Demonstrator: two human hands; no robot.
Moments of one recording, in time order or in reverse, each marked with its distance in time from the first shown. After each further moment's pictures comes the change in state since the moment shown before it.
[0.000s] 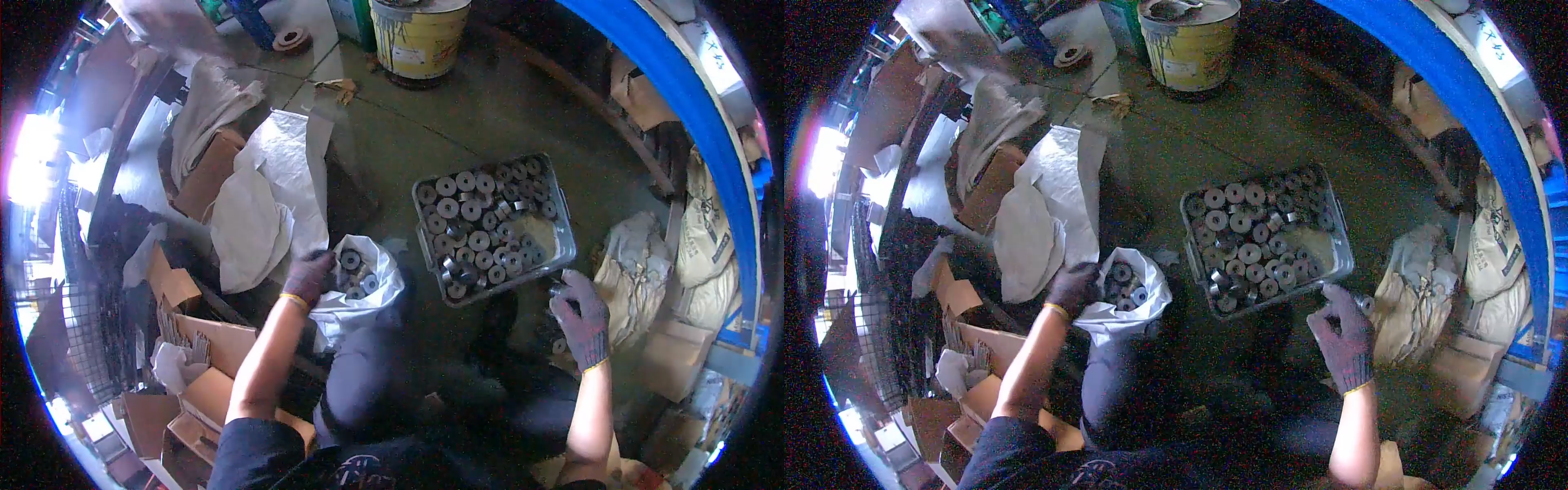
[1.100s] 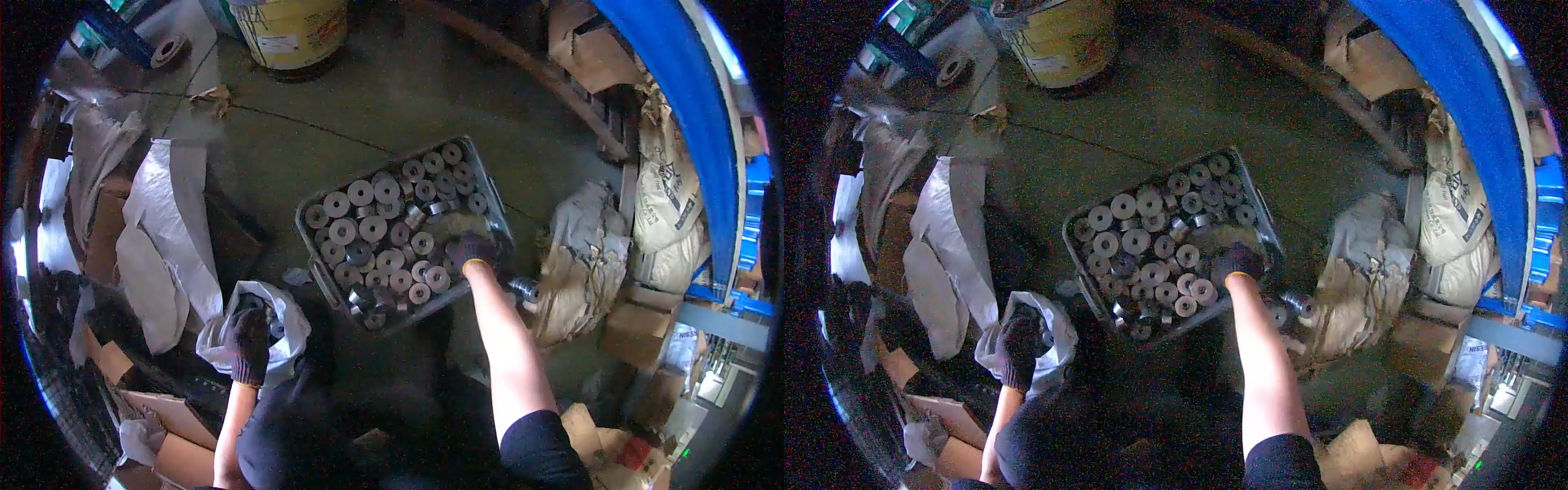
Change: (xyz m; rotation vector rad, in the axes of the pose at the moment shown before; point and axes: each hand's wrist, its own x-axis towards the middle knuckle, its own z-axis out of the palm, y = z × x) left_hand 0.018 -0.040 0.085 0.642 0.258 0.389; right_hand 0.188 0.232 0.138 -0.686 -0.377 0.613
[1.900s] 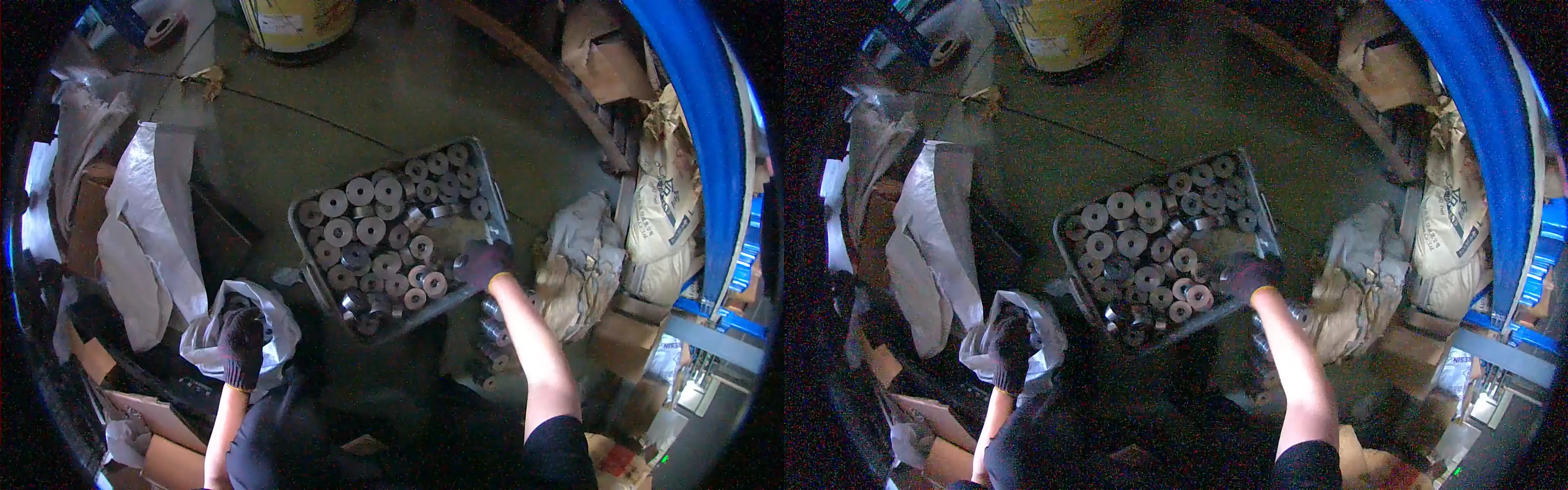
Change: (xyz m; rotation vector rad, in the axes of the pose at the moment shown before) left_hand 0.004 0.020 0.003 0.055 -0.019 0.054; right_hand -0.008 0.028 -0.016 -0.237 0.028 -0.340
